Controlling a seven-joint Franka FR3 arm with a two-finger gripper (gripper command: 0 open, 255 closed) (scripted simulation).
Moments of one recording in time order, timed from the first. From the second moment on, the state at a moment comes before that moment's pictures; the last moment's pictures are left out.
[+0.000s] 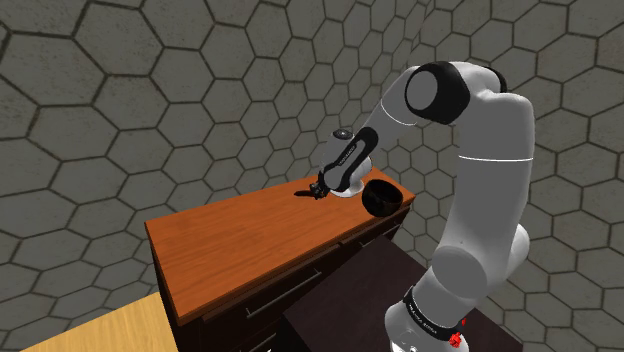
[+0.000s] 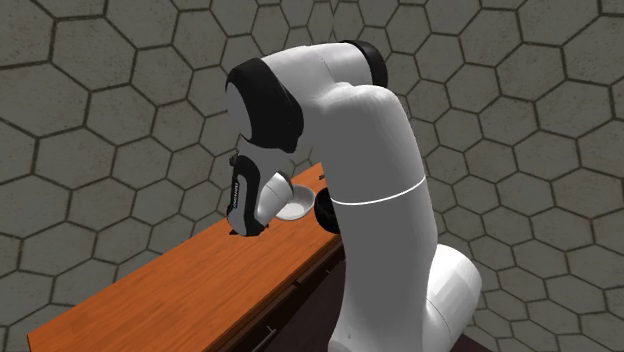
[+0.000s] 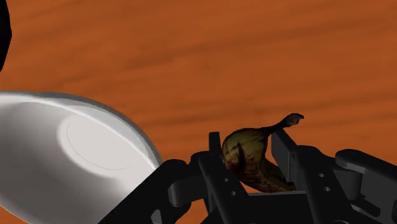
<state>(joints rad) -0.19 0.47 -0.15 -2.30 -0.36 2.96 0.23</state>
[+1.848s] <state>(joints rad) -0.23 0.12 -0.08 -2.32 -0.25 2.64 0.10</state>
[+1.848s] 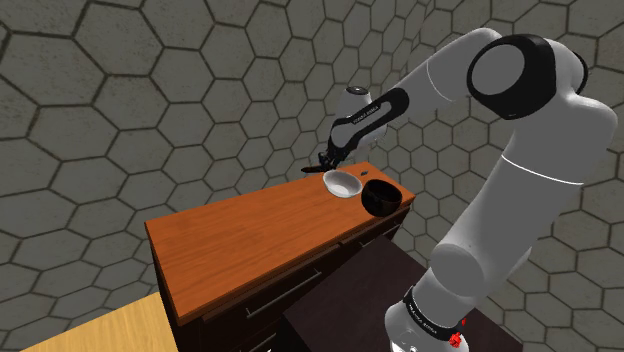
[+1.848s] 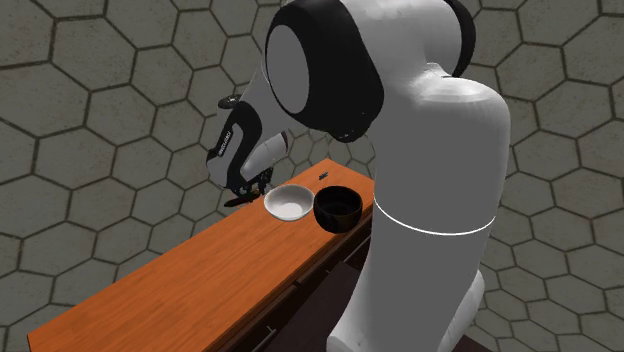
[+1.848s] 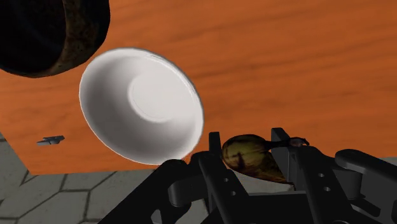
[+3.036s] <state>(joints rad) -0.45 -0.02 -0.27 -2.48 -0.11 2.70 -0.42</state>
